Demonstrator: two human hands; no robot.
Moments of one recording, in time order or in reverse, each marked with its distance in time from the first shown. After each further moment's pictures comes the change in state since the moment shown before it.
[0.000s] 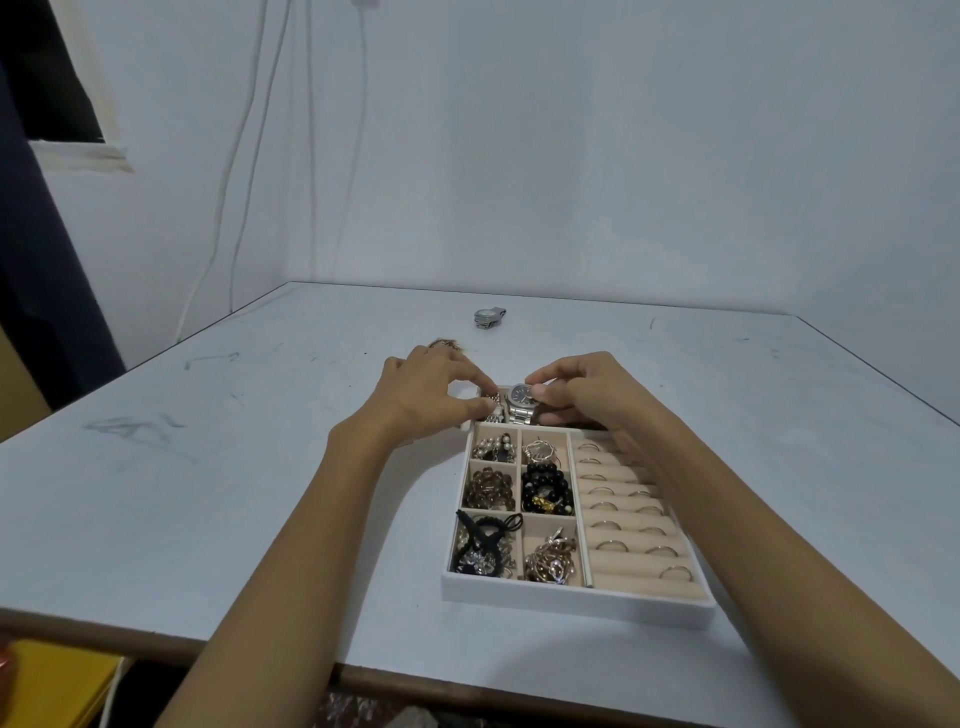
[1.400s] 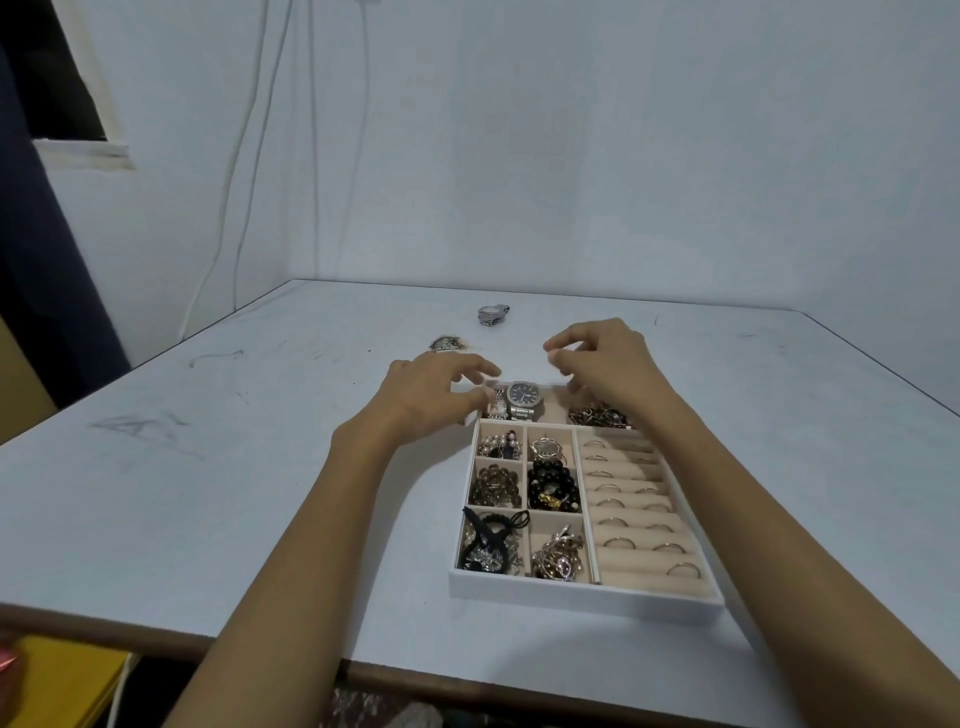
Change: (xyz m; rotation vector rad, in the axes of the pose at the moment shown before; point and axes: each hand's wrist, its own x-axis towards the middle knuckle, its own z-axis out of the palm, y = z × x) left_hand -0.001 -0.007 0.002 -0.128 -0.016 0.018; right_hand 0.000 -0.017 -0.005 -0.360 0.208 -0.273
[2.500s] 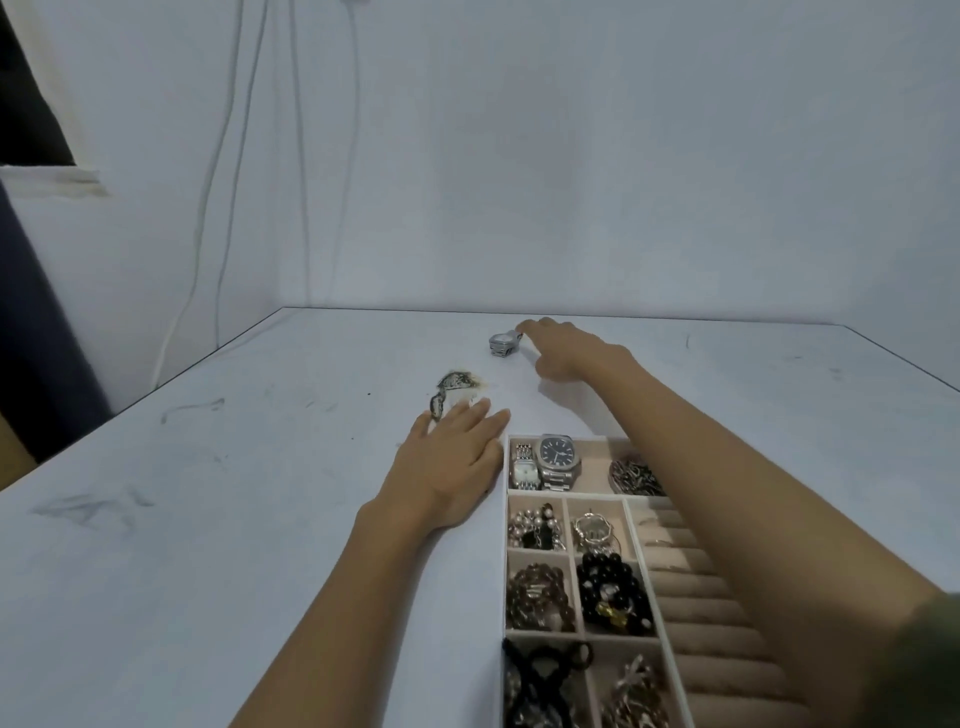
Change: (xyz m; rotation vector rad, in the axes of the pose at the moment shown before) left_hand 0.026 -0.030 0.034 0.236 -0.164 -0.008; right_hand 0.162 0.023 0.064 -0.778 -0.325 -0.133
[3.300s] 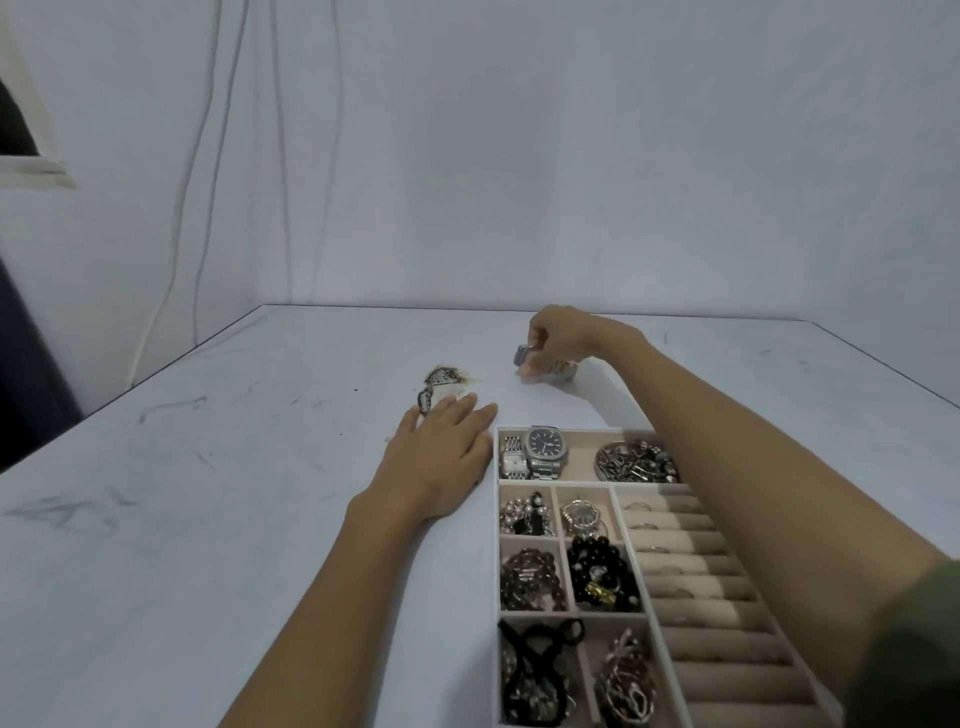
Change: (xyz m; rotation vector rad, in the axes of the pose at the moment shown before) left_hand -0.002 0.002 0.000 -0.016 0.019 0.010; right_hand -0.009 0.019 -0.025 0.208 -0.090 0.003
